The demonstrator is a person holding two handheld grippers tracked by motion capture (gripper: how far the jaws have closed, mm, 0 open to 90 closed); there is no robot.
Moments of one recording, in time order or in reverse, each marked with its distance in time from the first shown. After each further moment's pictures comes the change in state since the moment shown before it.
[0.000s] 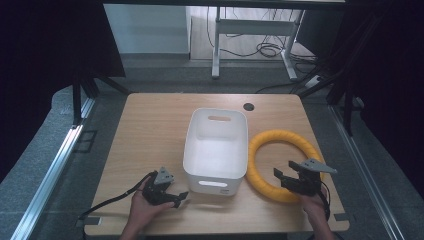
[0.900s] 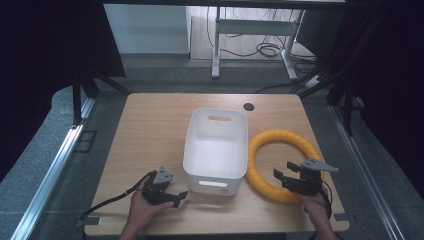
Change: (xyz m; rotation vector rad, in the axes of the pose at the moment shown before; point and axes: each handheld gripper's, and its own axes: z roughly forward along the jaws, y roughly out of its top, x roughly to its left) left arm 0.000 0.000 0.000 0.005 -0.001 0.001; right arm -0.004 0.001 -0.001 0.023 0.065 0.026
